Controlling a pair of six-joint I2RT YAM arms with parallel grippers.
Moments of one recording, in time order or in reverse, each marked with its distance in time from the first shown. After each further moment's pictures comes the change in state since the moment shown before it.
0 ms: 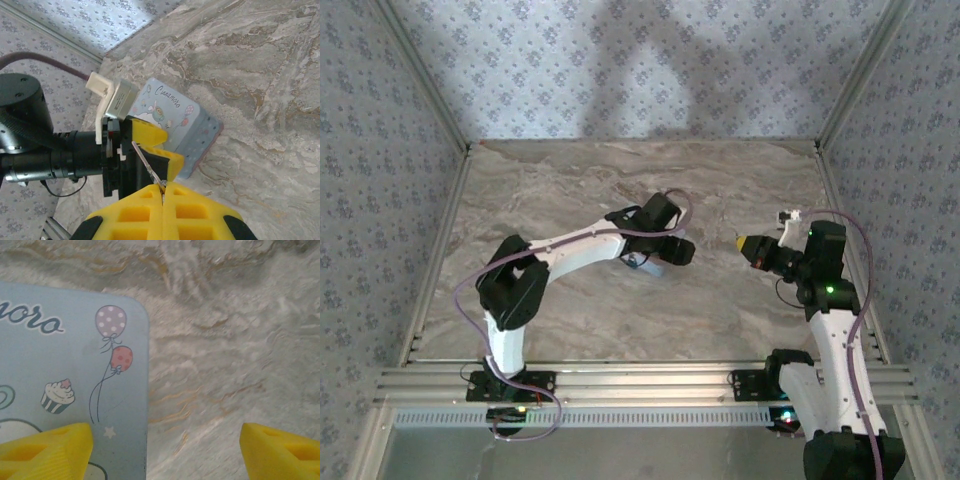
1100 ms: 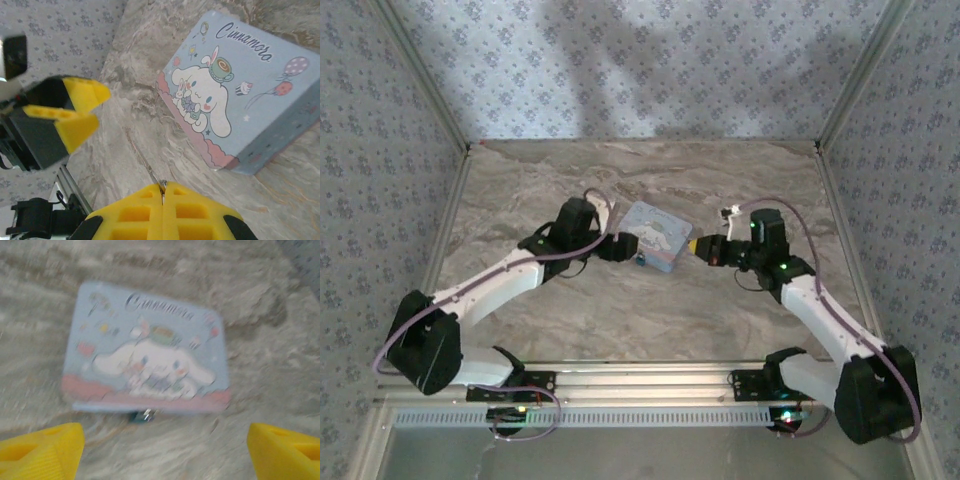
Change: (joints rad) left arm 0.244 -0.592 -0.608 0.266 0.063 0.027; right arm 0.389 0.347 -0.057 0.411 0.069 0.090
